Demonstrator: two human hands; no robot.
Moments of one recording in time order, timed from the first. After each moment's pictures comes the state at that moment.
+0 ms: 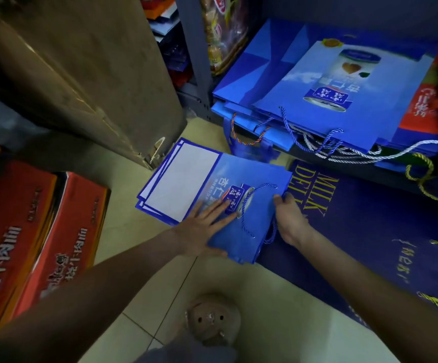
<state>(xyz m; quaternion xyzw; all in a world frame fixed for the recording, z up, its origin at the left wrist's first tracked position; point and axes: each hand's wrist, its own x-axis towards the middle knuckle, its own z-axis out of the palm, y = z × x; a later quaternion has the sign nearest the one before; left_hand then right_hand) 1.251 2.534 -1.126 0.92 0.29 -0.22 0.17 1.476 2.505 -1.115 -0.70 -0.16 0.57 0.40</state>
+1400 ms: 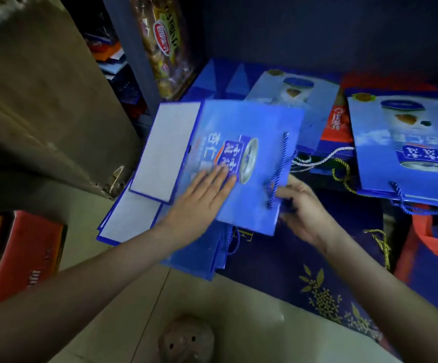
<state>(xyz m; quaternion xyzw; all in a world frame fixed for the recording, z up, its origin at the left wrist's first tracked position) 1.345 2.553 -1.046 0.95 0.21 0.13 -0.20 1.553 2.464 -1.003 -0.51 -0.24 0.60 0.57</state>
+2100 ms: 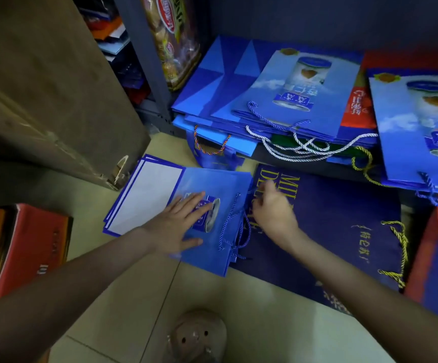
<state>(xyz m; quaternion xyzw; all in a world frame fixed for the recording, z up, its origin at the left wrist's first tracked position) 1.264 2.570 -1.100 0.95 0.25 -0.16 0.13 1.499 2.487 -1.062 -0.82 -0.47 0.24 0.22</state>
